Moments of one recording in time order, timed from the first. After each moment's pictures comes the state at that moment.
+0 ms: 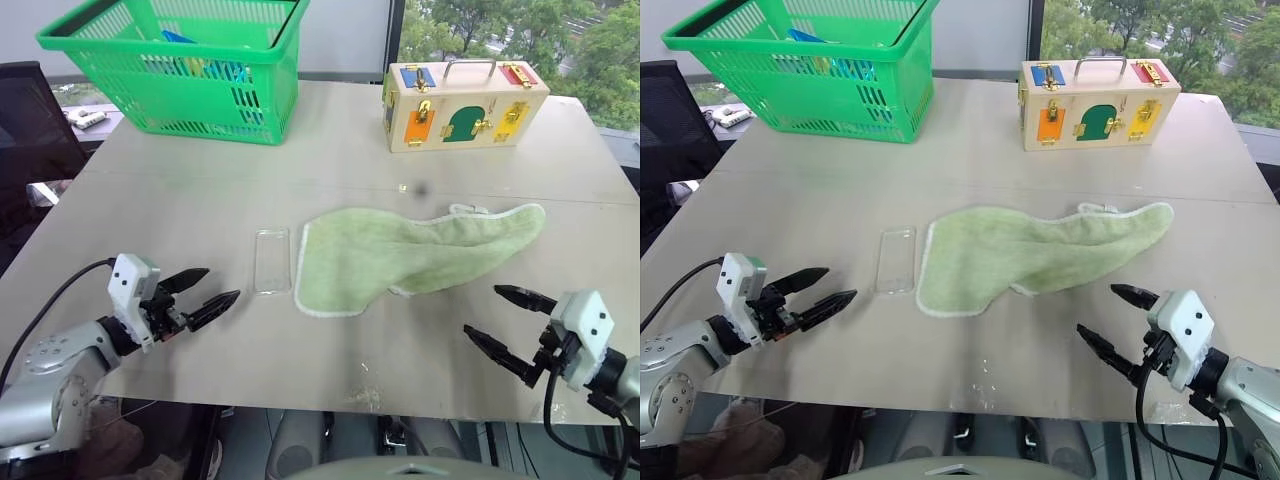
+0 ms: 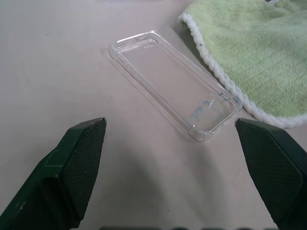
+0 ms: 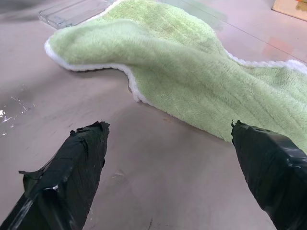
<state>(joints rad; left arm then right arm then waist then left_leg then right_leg) 0.16 0.74 0.43 -0.16 -0.59 0.45 -0.94 0.45 -0.65 -0.33 -0.72 0.49 0.39 0.78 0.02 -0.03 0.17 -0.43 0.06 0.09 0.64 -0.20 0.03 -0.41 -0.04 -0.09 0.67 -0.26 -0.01</state>
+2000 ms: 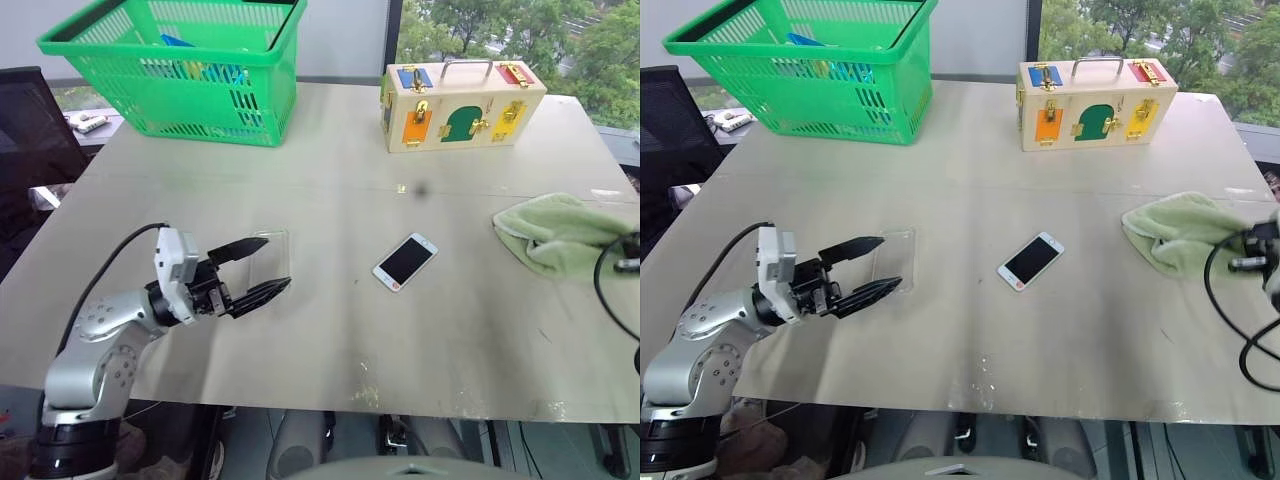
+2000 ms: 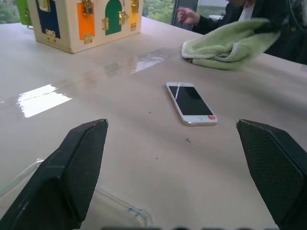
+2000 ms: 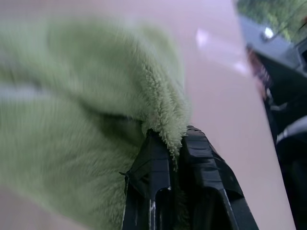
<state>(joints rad) -0.03 0.69 0.25 -0.24 -0.65 0.32 -1.07 0.12 -0.83 -0.51 -0.46 0.29 1.04 0.35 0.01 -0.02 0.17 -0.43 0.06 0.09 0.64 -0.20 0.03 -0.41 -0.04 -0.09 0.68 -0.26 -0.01</state>
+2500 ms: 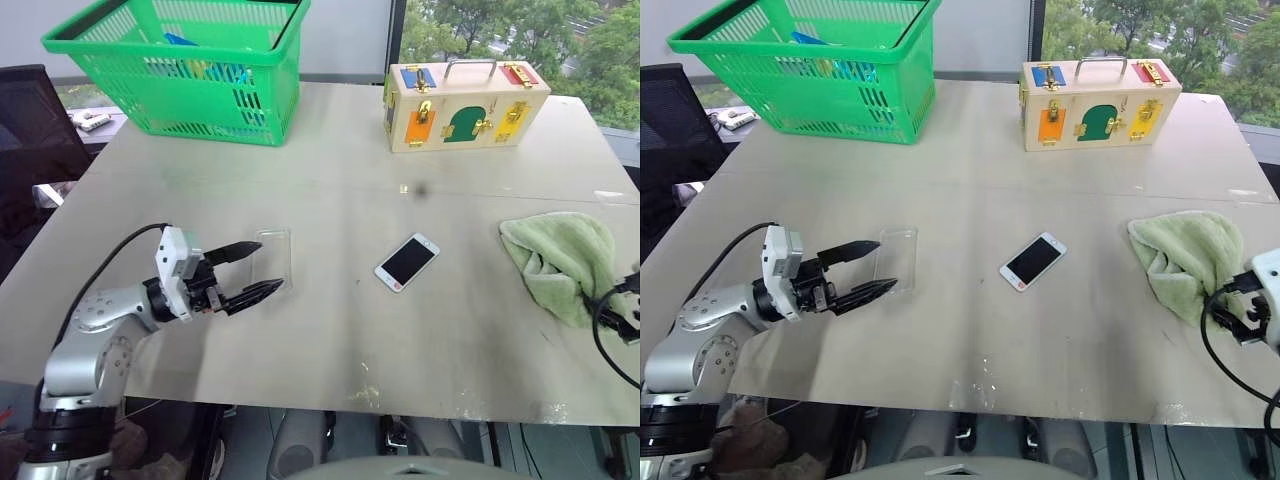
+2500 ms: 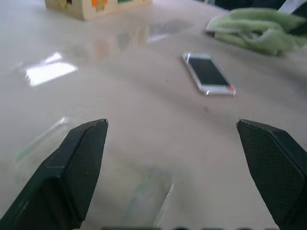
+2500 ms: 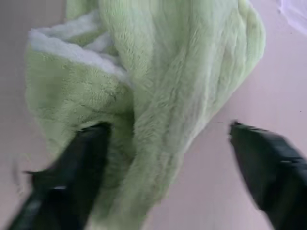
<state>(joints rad) -0.05 0.77 0.25 -0.09 -0.59 0.32 -1.14 0.32 -0.87 -0.67 -0.57 0.38 0.98 0.64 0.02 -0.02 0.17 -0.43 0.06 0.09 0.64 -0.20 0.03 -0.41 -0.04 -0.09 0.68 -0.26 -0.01</state>
